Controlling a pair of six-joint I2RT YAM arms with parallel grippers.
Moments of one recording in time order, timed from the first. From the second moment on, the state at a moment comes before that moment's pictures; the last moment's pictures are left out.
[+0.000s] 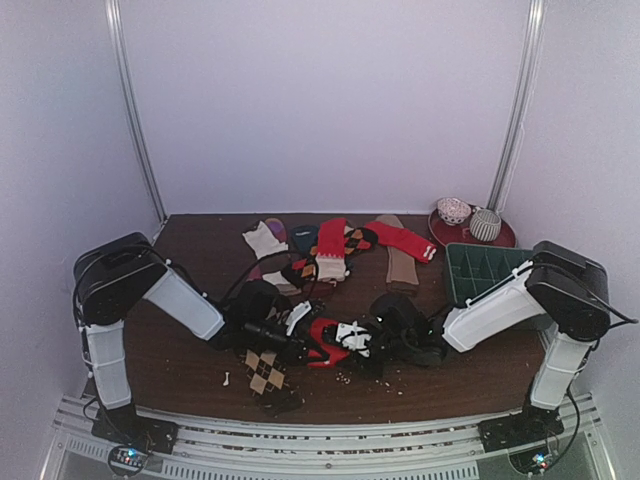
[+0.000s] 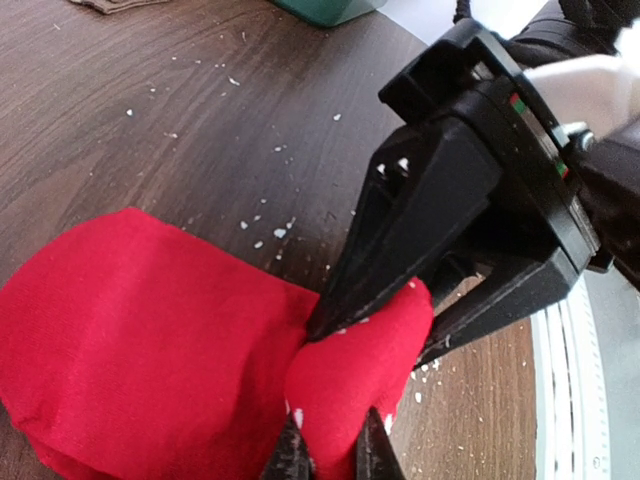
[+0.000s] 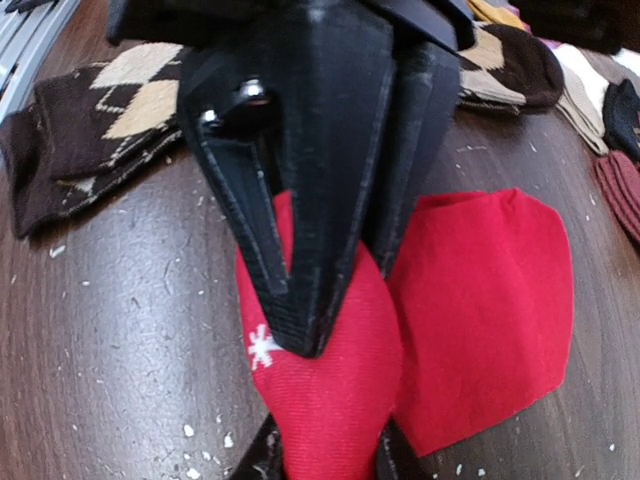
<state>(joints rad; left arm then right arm) -0.84 1.98 0.78 0.53 0.69 -0.12 0.98 1.79 0.72 0.34 -0.20 -0.34</state>
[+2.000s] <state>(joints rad) -0.86 1.99 0.88 0.45 0.55 0.00 0.74 1.86 0.93 -0.07 -0.69 0.05</state>
